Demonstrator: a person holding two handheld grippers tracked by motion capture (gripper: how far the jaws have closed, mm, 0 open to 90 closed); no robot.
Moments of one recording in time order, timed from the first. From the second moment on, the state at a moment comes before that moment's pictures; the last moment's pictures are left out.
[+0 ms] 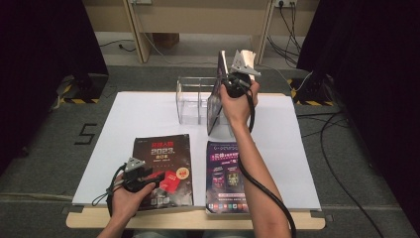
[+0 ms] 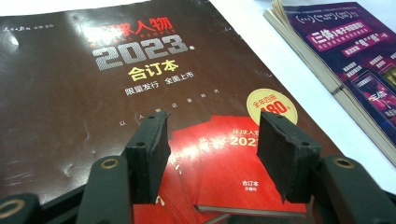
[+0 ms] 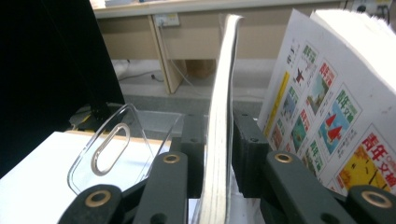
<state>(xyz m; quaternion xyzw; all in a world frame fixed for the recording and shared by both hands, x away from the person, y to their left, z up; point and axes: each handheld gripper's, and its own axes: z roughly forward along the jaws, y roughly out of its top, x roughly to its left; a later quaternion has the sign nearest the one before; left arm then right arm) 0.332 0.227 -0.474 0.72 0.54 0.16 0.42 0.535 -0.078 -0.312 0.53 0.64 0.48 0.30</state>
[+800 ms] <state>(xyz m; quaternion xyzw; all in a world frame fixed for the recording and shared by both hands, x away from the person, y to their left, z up) 0.333 0.229 -0.473 0.71 0.54 0.16 0.42 0.545 -0.071 -0.306 0.57 0.61 0.47 0.29</state>
